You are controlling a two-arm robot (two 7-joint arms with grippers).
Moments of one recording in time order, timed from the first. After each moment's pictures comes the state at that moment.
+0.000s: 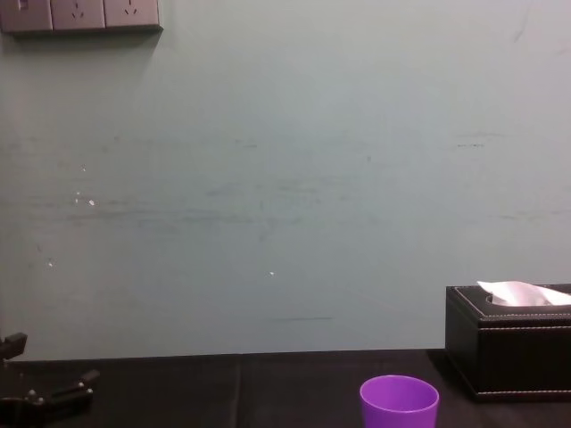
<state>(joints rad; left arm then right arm) -0.20 0.60 0.45 -1.41 -0.25 -0.12 0.03 -0.06 0.55 -0.27 -1.60 0.32 -0.04 0.46</state>
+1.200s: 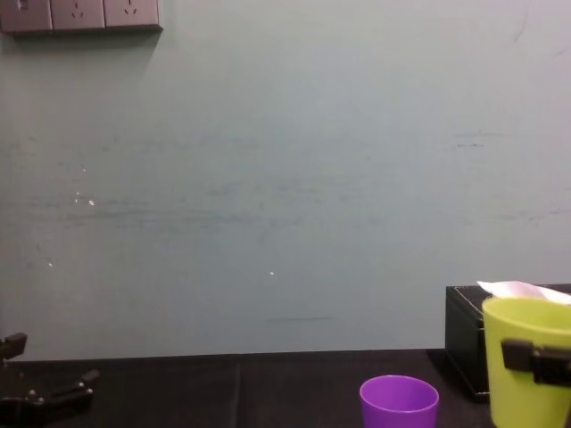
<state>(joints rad) -0.20 0.60 0.45 -1.41 -0.25 -0.12 0.03 -0.03 0.61 -0.19 -1.82 0.42 0.17 0.40</state>
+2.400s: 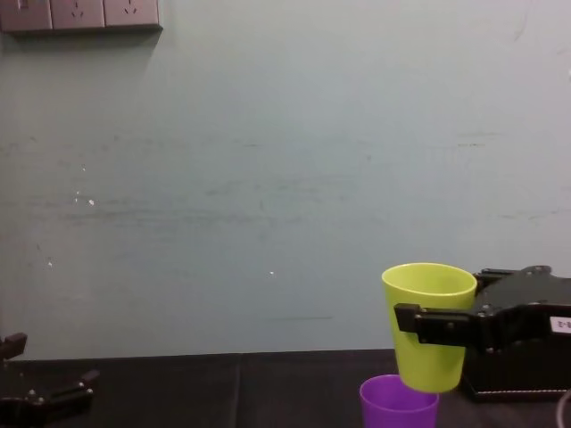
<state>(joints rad) -0.20 0.60 0.45 -1.41 -0.25 -0.12 0.03 0.20 0.50 -0.35 -1.71 0.28 0.22 0.37</state>
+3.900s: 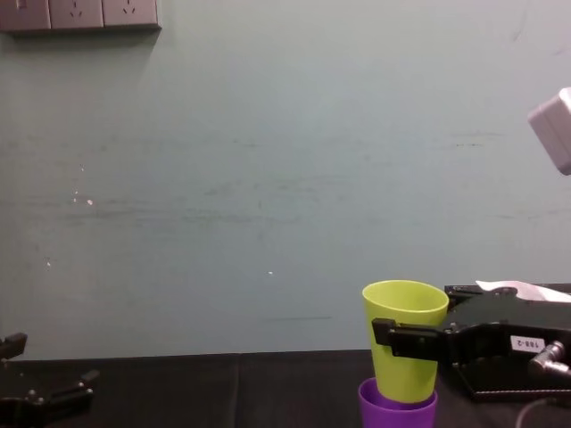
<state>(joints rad) -0.20 0.60 0.45 -1.41 -0.25 -0.12 0.03 0.27 0.41 -0.37 -1.55 0.25 0.16 0.40</state>
